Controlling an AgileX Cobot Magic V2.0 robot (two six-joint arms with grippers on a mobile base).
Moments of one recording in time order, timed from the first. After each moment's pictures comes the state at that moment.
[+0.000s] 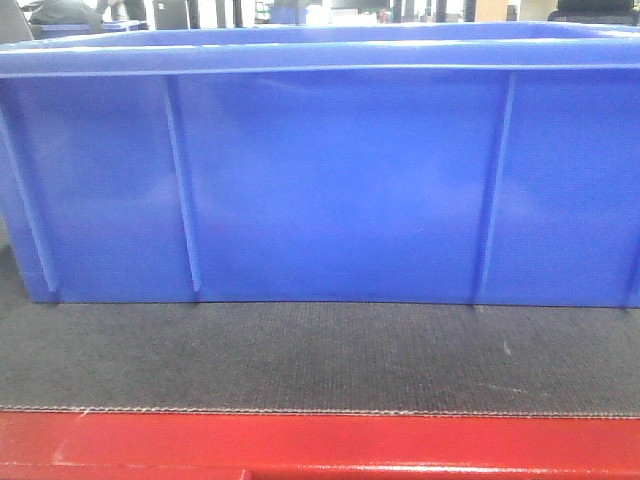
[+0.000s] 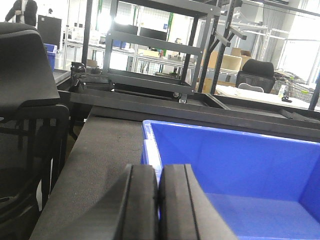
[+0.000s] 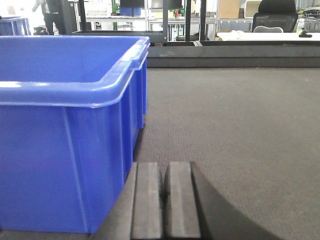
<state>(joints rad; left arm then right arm) -0.09 0.35 -0.42 -0.18 0.05 0.02 0.05 0.00 0.00 0.06 0.11 -0.01</state>
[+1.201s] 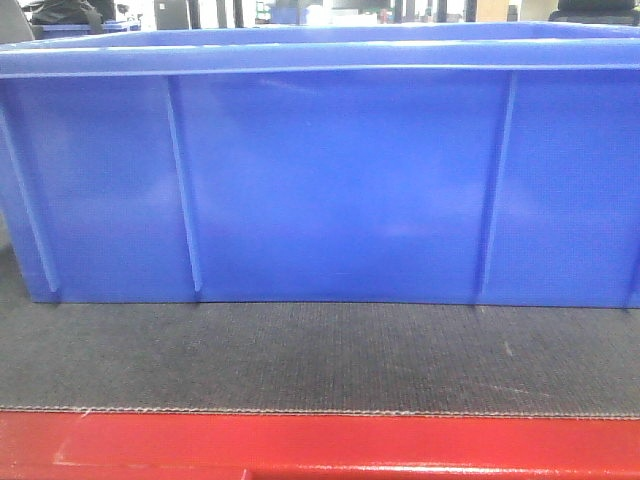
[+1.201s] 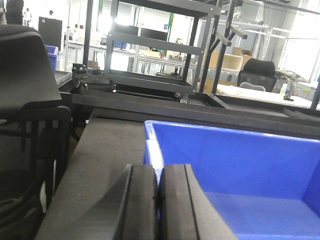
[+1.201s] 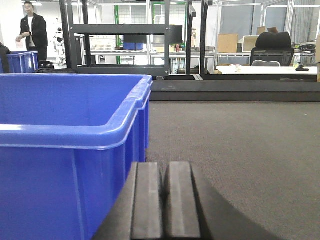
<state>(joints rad) -0.09 0.34 -0.41 -0.15 0.05 0.02 0.05 0.00 0.00 0.06 -0.01 -0.02</state>
